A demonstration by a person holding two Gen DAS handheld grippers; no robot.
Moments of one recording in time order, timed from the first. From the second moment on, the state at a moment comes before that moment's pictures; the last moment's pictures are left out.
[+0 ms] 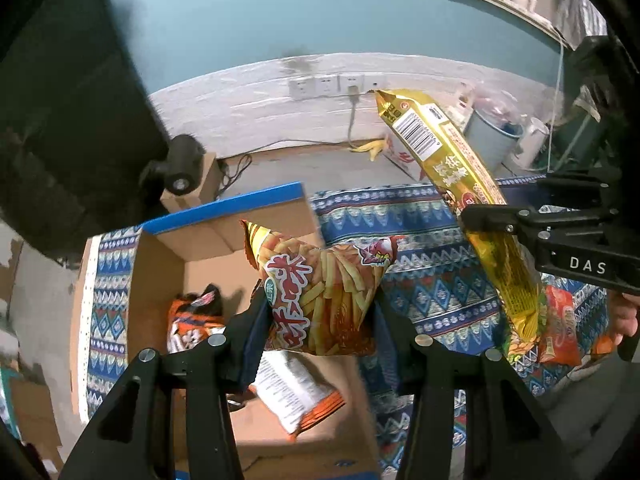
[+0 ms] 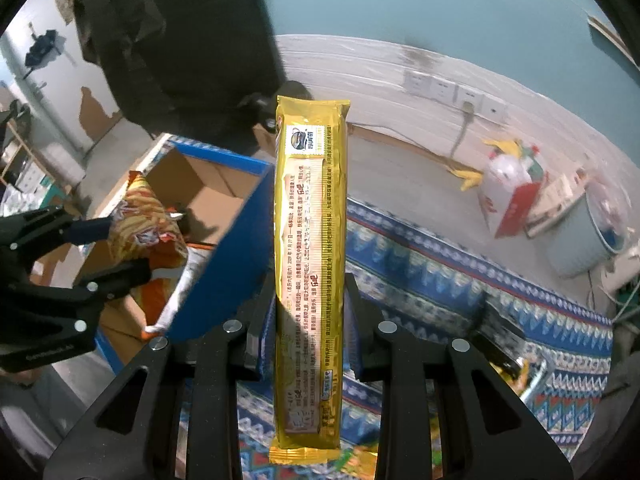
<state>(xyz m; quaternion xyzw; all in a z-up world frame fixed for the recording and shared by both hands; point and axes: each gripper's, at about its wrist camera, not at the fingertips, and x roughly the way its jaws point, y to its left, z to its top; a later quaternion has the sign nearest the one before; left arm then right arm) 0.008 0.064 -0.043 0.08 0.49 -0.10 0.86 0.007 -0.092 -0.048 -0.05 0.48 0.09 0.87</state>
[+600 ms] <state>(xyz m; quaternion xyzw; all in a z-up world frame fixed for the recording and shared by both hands) -0.001 0.156 -0.068 0.04 0.52 -0.04 0.85 0.046 0.003 -0.068 -0.04 0.50 0.16 0.85</state>
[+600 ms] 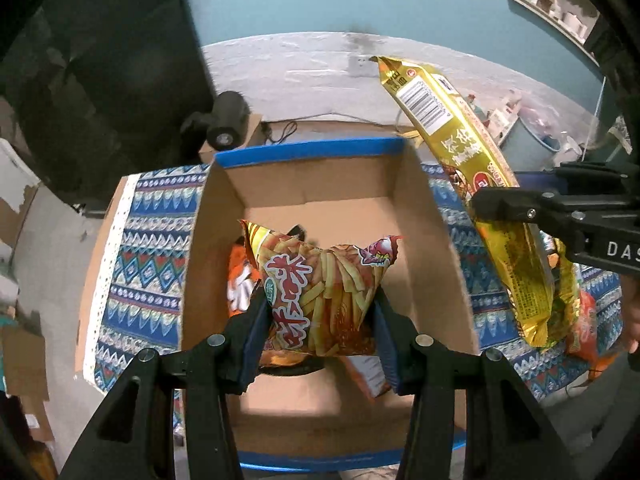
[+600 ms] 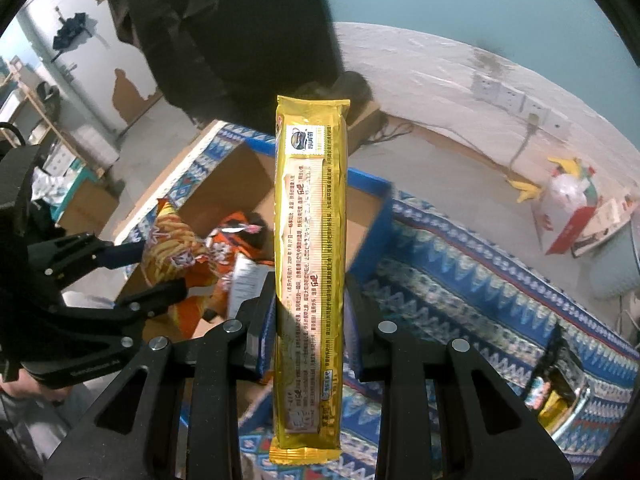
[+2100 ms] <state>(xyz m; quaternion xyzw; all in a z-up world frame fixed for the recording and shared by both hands) -0.013 0.141 -0.063 0.06 0.53 -0.04 0.85 0.033 0.013 -0.076 -0.07 0.52 0.14 0.84</state>
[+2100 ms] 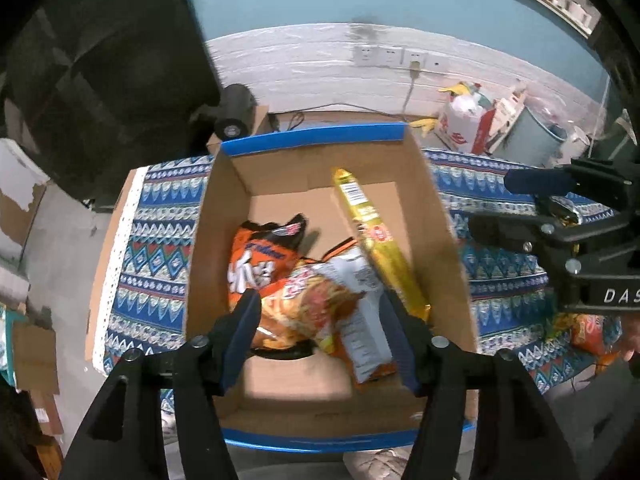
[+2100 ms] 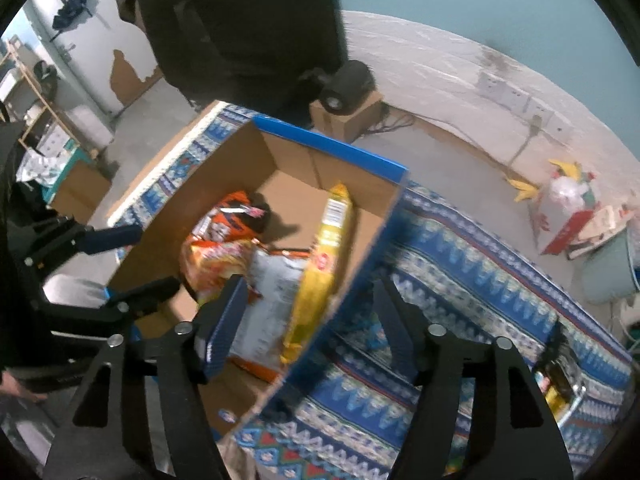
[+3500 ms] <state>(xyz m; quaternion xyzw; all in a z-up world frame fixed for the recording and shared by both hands) -0.033 -0.090 -0.110 0.17 0.56 -0.23 0.78 -0.127 -0.280 -0.107 0.07 0.55 -0.11 0.82</state>
